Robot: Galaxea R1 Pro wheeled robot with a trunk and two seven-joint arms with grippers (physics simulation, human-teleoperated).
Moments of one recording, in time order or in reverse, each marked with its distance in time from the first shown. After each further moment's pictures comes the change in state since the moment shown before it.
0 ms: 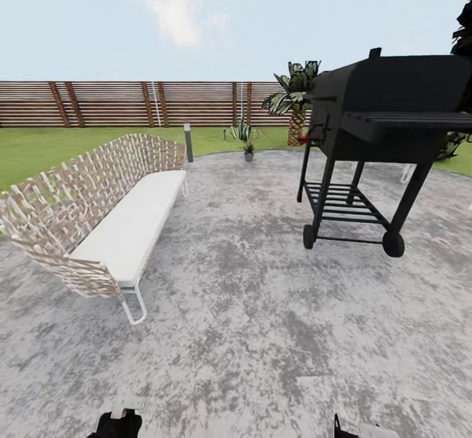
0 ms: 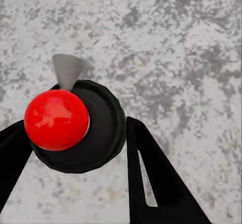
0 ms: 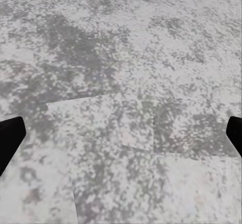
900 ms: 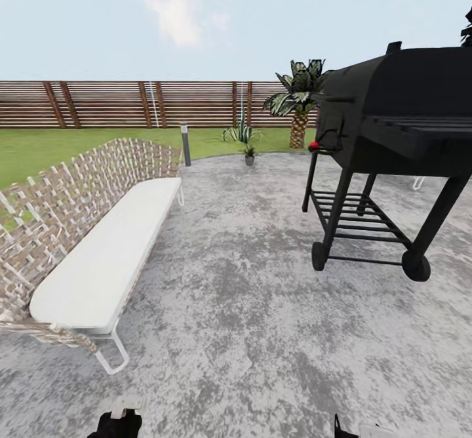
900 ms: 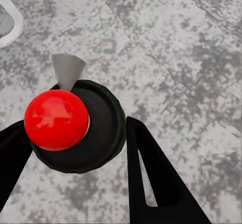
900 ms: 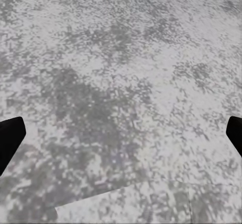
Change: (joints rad) left arm 0.000 0.000 0.000 0.000 0.000 0.000 0.000; right arm 0.000 0.000 0.000 0.000 0.000 0.000 0.000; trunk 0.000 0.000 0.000
